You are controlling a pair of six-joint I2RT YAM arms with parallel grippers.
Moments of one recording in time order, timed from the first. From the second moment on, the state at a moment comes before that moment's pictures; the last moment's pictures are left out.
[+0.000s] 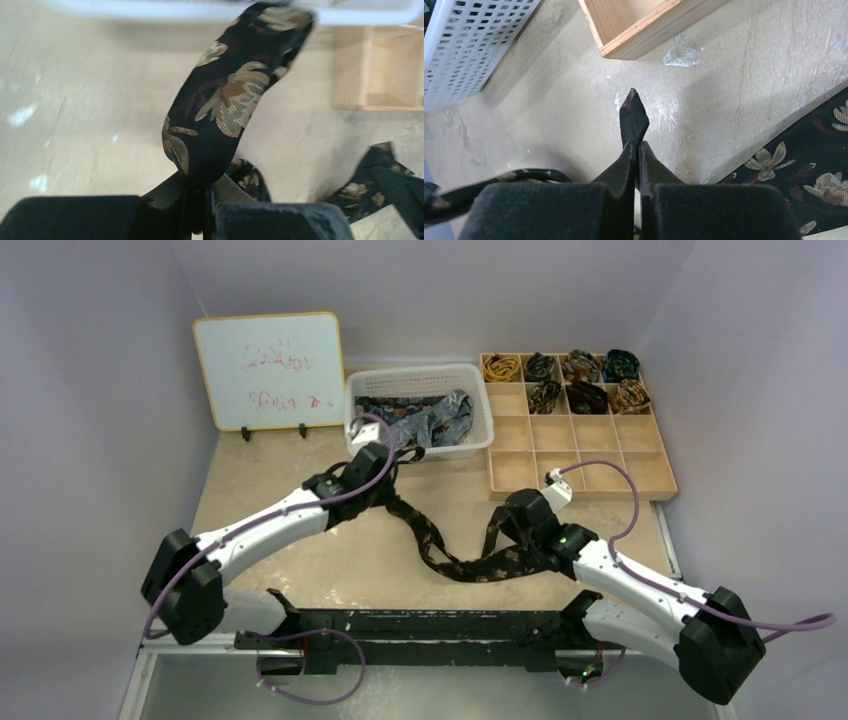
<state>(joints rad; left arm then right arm) -0.76 1.39 1.02 -0.42 -0.36 -0.72 0.69 0.98 0.48 -0.32 0.42 1.16</state>
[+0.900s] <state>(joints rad) -0.69 0.94 0.49 -0.56 -0.34 -1.21 0.69 1.15 0.67 -0.59 0.31 1.18</state>
